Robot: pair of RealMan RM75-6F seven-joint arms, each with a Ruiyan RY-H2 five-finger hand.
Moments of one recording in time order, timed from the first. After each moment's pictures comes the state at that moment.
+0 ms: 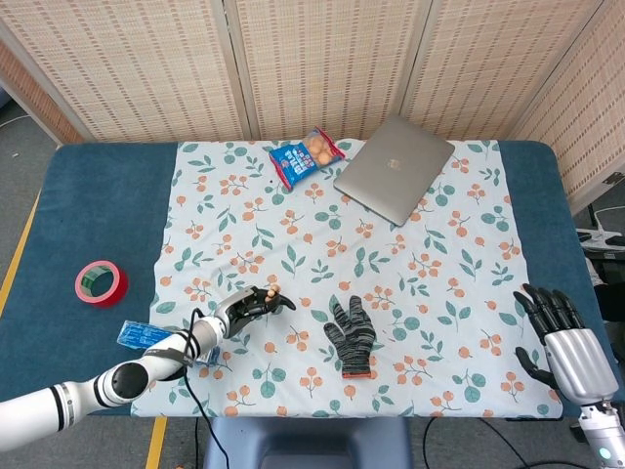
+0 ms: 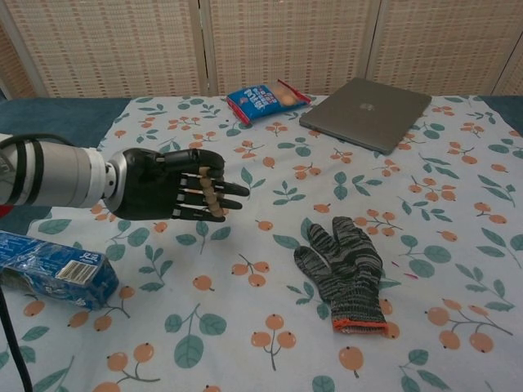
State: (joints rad) left arm -0.73 -1.47 -0.48 -1.59 0.67 0.21 -0.71; right arm 0.07 -1.05 -0.02 -1.63 -1.64 1.49 0.00
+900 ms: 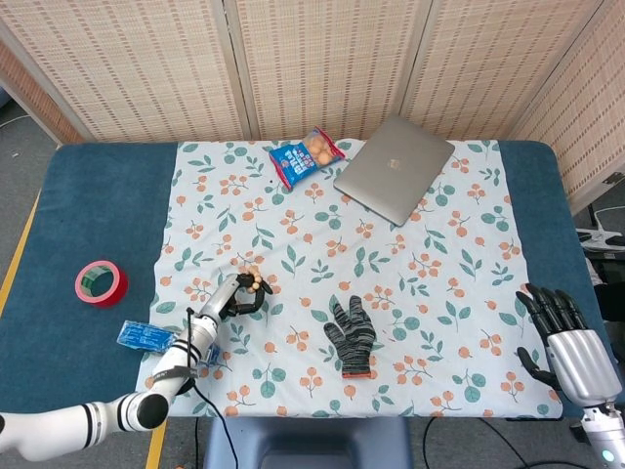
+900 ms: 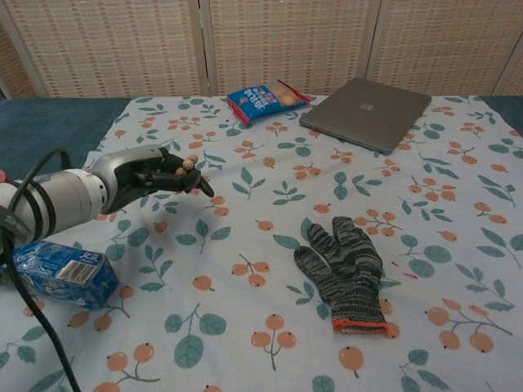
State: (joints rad) left arm -0.71 -1.65 -0.28 -1.49 0.90 0.82 -0.30; right arm 0.06 -1.04 -0.02 -1.63 -1.66 1.52 0.01
